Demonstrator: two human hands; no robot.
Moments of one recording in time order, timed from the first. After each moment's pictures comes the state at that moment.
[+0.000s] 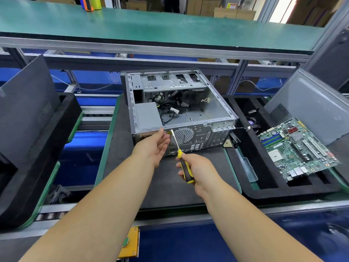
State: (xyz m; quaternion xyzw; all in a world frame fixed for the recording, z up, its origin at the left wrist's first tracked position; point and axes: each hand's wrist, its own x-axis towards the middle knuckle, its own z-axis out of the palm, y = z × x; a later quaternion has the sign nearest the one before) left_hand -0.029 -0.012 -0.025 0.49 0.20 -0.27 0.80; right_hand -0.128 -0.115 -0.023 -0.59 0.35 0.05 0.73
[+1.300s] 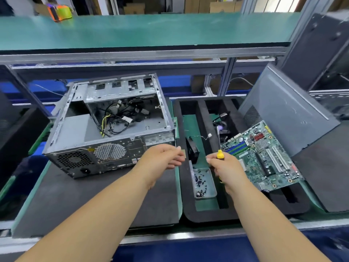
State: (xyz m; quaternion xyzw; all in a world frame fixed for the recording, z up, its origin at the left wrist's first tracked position) left_hand -0.096 -0.230 -0.011 0.75 -0.06 -0.29 0.60; right_hand -0.163 -0.426 -0.060 -0.72 0.32 -0.04 0.62
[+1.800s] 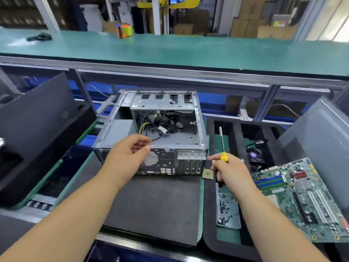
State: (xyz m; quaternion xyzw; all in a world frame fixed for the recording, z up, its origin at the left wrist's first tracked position) left_hand -0.075 -0.103 0.021 0.84 -0.06 0.05 0.53; right_hand -0.106 -0.384 -0.018 -0.79 0.17 0.00 0.59
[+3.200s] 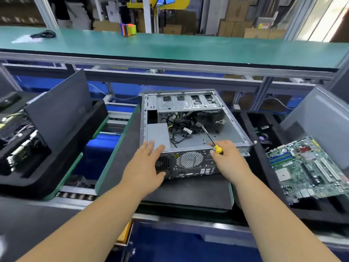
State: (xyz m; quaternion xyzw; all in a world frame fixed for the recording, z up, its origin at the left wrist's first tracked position) left_hand -0.125 0.008 -0.033 0.97 -0.19 0.03 0.16; right_hand -0.146 -0.259 -0.020 -0.92 0.12 -0.04 0.38
